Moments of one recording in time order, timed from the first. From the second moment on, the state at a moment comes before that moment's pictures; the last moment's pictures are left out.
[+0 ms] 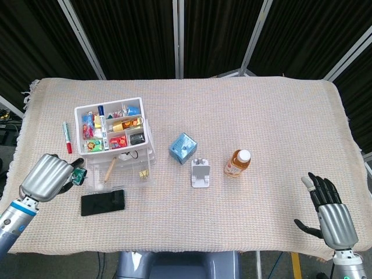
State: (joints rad) left arm -0.51 -0.84 0.07 -1.94 1.49 1.26 0.39; right arm 0.03 -1.15 0.00 -1.67 -1.67 1.58 0.01
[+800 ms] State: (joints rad) left arm -0.42 -1.13 0.12 -1.58 1.53 1.16 0.27; right arm 0.03 -1.17 0.00 -1.67 -1.67 1.57 -0.01
